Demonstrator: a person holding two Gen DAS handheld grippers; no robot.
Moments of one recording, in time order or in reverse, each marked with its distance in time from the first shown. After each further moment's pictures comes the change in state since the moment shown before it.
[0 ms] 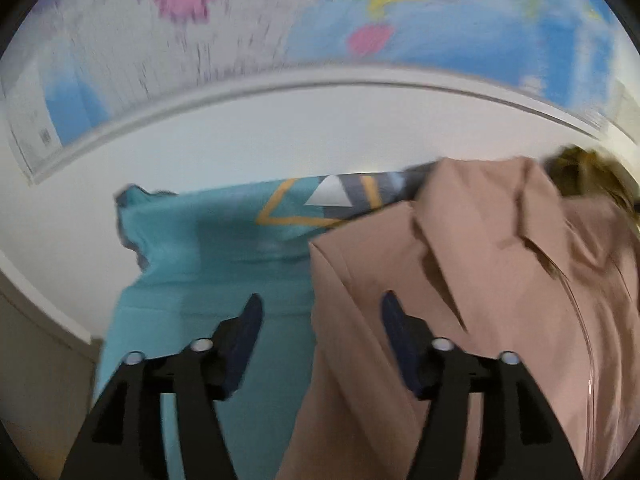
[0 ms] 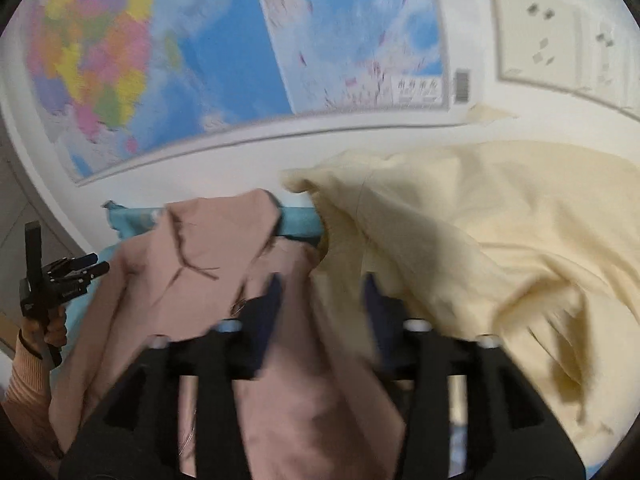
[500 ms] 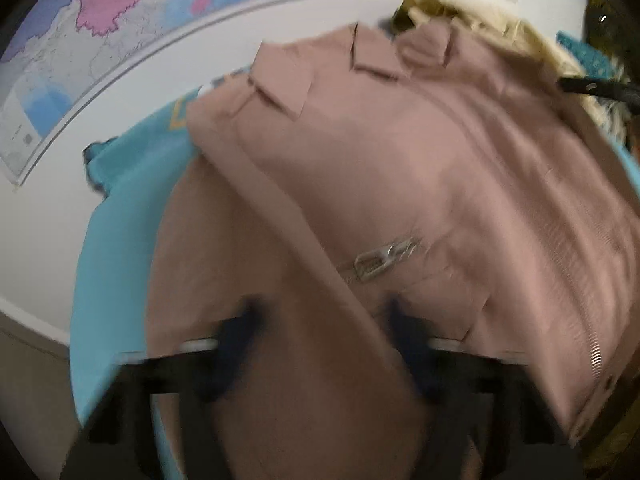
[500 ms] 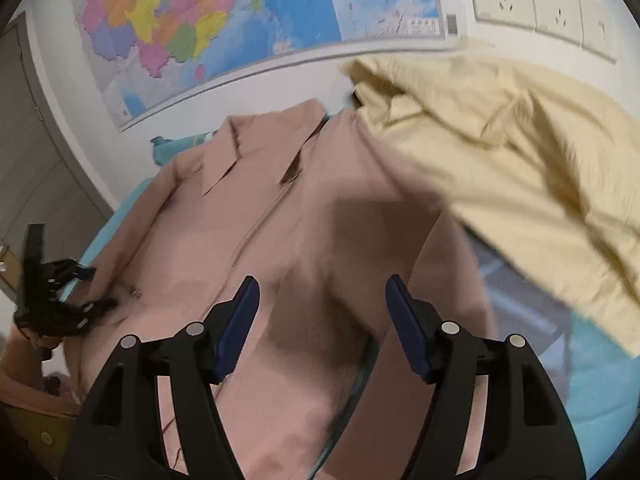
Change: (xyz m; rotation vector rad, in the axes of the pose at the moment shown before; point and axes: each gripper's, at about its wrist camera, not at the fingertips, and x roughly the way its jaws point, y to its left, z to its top) left arm -0.081 -0.094 -0.159 0.260 0.171 -0.069; right arm -0.050 0.030 -0.123 -0.035 0.071 0.092
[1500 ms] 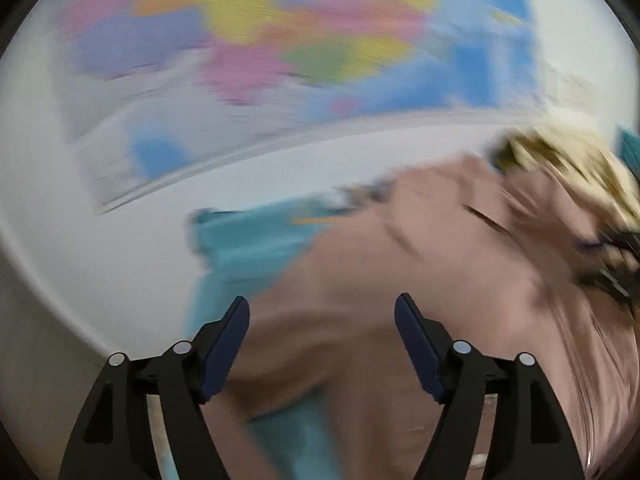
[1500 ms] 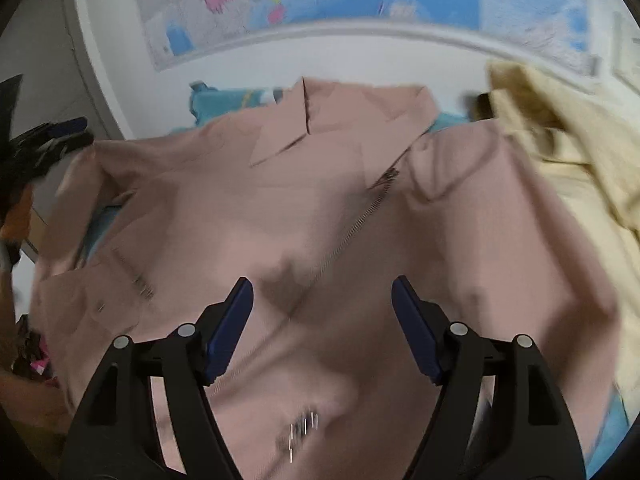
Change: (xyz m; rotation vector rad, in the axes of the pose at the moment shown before) left arm -0.056 0.069 0.081 -0.119 -0.242 0.140; right arm 0.101 0.087 0.036 -0.224 0.120 0.027
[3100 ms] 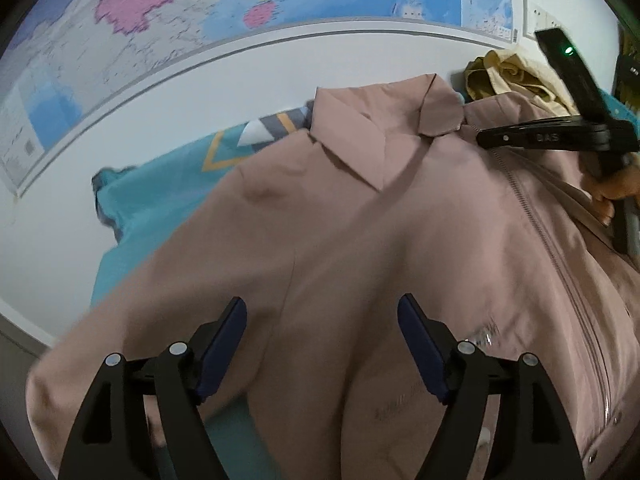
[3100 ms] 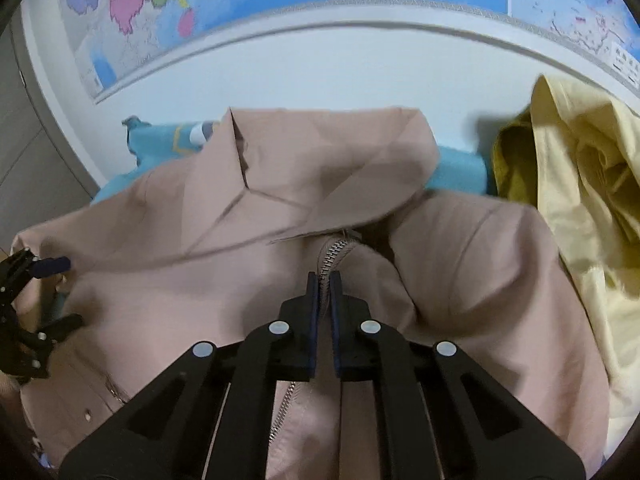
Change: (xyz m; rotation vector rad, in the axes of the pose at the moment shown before) left arm 0.065 -0.003 -0.014 0.017 0.161 -0.168; right arm 0.060 -0.043 0.078 0.106 0.013 -0.066
